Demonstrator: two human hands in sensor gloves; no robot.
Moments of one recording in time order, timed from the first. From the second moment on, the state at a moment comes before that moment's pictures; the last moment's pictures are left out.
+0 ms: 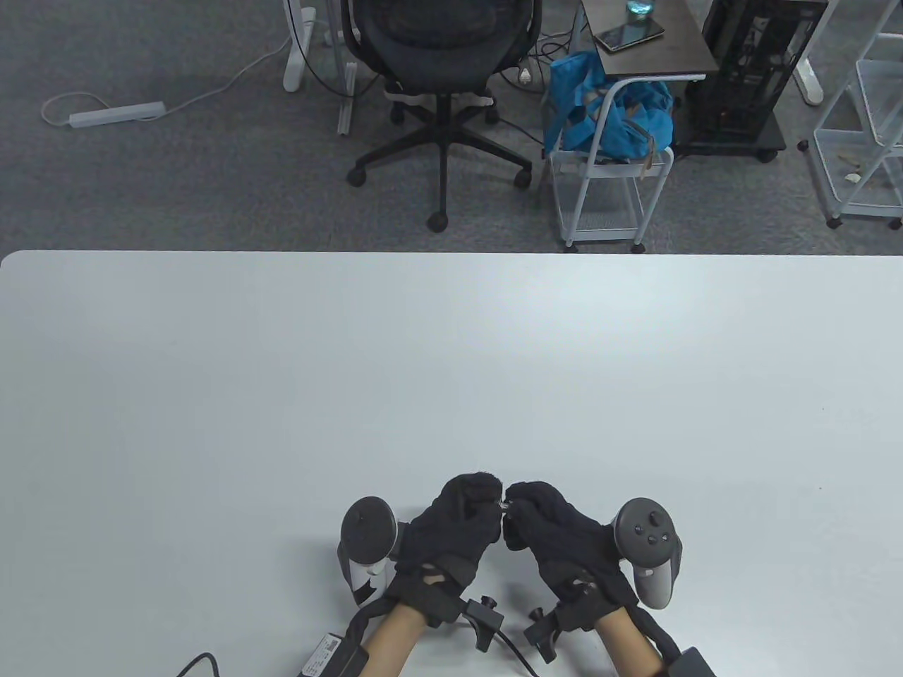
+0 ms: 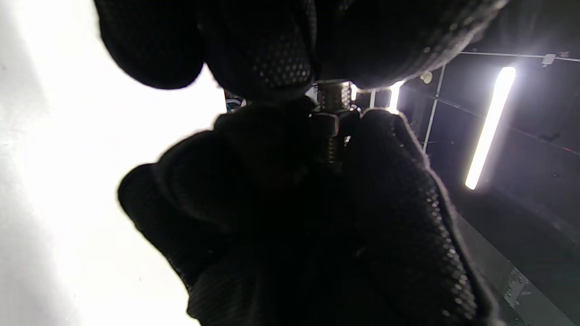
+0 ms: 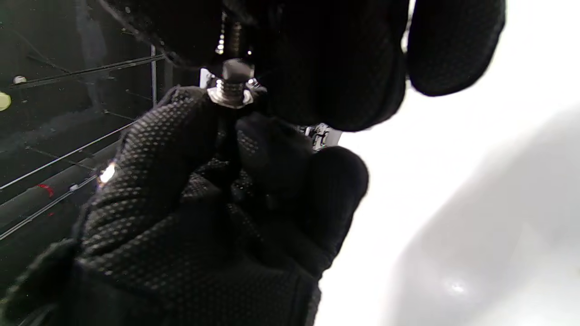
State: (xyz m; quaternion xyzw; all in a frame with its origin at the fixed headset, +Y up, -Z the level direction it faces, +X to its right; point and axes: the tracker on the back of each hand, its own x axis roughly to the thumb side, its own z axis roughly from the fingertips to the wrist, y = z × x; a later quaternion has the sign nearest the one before) left_hand -0.084 -0.756 -0.195 -0.05 -0.08 0.69 0.72; right_hand 0.140 -0.739 -0.189 0.10 0.05 0.77 0.62
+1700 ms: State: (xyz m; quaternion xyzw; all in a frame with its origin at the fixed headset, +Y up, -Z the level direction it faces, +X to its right) left_hand -0.084 -0.761 -0.197 -0.07 -0.10 0.69 0.72; right_hand 0.141 -0.735 -0.188 0.10 0.01 0.78 0.62
